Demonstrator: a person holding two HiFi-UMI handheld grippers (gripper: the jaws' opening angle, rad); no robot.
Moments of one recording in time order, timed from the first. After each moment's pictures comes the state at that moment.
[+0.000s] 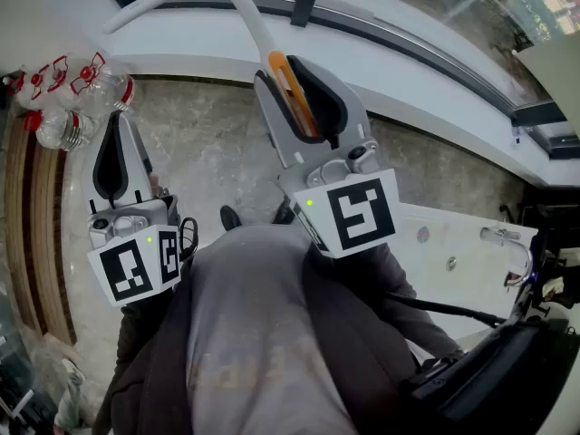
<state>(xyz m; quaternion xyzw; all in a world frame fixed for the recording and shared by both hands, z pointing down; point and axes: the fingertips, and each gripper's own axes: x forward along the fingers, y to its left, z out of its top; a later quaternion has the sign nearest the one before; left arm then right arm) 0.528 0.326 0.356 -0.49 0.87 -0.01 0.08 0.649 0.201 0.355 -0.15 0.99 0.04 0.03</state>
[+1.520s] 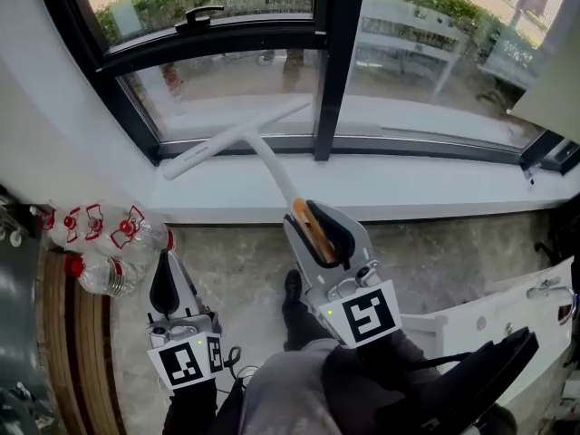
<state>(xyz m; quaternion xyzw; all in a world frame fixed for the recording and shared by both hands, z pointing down) 0.332 0.255 0.342 -0.51 0.85 -0.01 0.08 0.486 0.128 0.334 -0.22 0.97 0.04 0.06</state>
